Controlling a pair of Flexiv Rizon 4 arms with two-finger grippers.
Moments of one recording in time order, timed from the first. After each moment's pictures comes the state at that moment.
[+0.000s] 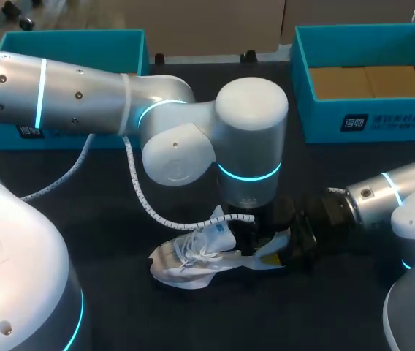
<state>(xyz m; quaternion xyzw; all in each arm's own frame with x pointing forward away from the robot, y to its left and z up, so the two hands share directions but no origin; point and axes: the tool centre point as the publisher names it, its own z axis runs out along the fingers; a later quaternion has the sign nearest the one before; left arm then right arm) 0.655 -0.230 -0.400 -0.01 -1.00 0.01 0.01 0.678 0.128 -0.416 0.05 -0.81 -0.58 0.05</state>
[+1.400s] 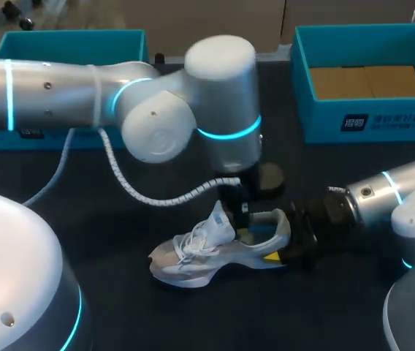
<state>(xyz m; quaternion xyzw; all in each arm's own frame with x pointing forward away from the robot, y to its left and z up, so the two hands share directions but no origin) 0.674 -0.226 -0.356 0.00 -0.99 0.07 0.08 0.679 0.128 -0.415 0.05 -0.81 -0.58 0.05</state>
